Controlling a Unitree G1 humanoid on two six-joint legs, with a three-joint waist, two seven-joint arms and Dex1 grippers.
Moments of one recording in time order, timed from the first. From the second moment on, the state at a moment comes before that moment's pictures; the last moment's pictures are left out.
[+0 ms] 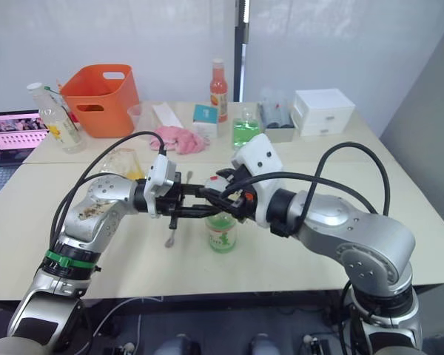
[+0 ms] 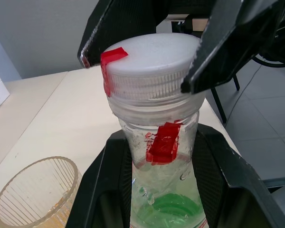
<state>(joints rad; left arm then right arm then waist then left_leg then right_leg) -0.71 0.51 -0.16 0.06 -0.43 0.27 -1.26 -0.68 -0.56 0.01 -0.73 0.95 1.15 0.16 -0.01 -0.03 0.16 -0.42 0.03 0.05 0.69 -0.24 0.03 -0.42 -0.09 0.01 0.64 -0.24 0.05</state>
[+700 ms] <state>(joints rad) -0.71 0.51 -0.16 0.06 -0.43 0.27 -1.26 -0.66 -0.56 0.02 -0.72 0.90 1.12 0.22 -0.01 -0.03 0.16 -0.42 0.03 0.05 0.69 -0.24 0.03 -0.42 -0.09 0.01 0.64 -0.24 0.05</state>
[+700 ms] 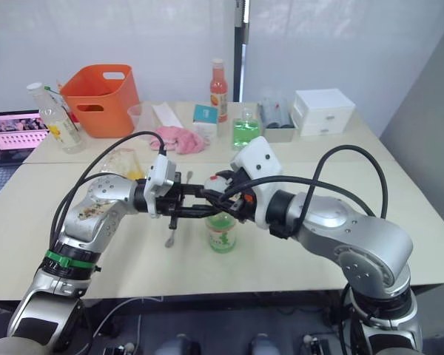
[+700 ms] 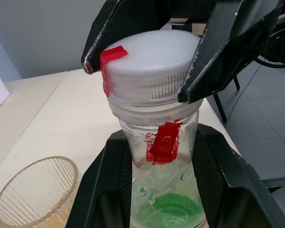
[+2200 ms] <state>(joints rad) -0.69 0.54 -0.15 0.01 -0.44 0.29 -1.25 -0.70 -0.62 -0.02 -0.53 0.69 0.99 0.74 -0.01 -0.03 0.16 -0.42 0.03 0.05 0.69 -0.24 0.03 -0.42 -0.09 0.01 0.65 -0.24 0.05</state>
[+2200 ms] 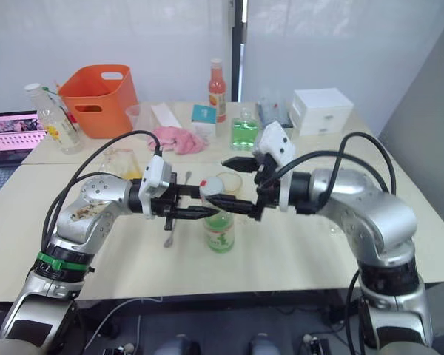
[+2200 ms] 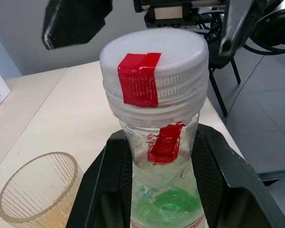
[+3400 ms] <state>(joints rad) -0.70 0.54 -0.15 0.02 -0.44 0.28 -1.26 -0.69 -0.46 -0.05 -0.74 0.86 1.25 0.26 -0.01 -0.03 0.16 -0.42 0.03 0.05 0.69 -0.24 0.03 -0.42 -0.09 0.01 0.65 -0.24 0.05</state>
